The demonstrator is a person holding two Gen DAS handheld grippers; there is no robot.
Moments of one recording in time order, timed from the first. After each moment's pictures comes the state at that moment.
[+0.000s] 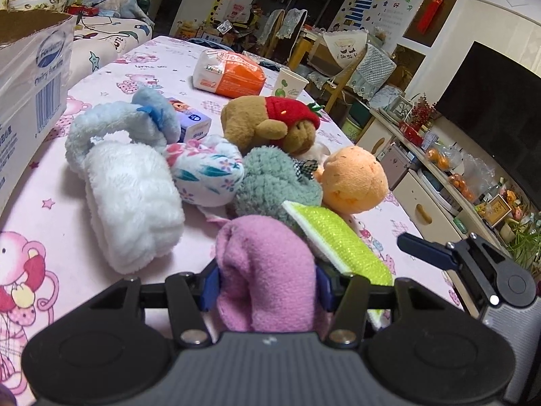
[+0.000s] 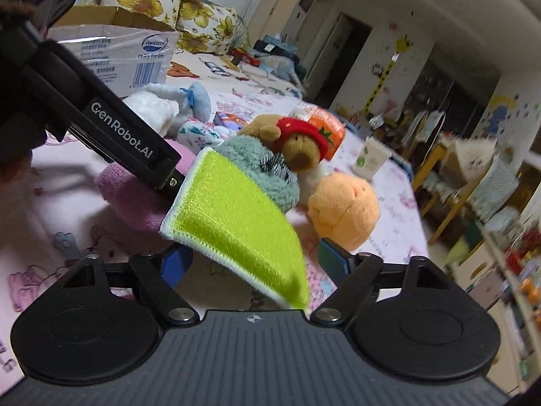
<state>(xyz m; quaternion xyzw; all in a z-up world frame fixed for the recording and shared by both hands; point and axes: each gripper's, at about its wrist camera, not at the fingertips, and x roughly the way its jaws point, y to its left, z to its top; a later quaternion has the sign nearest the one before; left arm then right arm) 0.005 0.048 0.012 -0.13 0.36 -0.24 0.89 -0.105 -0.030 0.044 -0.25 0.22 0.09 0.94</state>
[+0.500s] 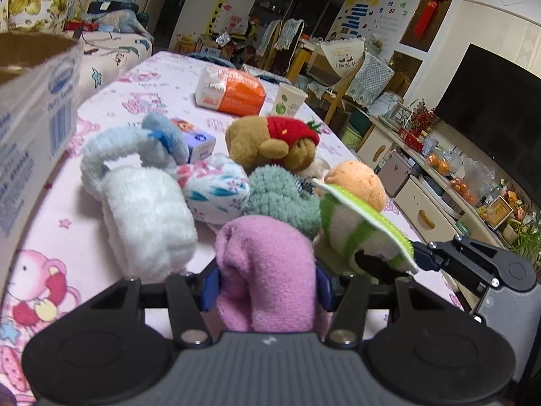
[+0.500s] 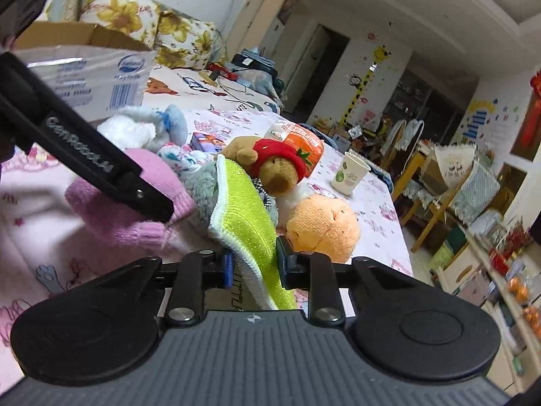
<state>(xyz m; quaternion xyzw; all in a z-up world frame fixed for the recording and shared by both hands) -0.003 0.060 0.025 -0.12 0.33 -0.24 0.90 -0.101 -0.025 0.057 -0.23 0.20 0.06 0.95</state>
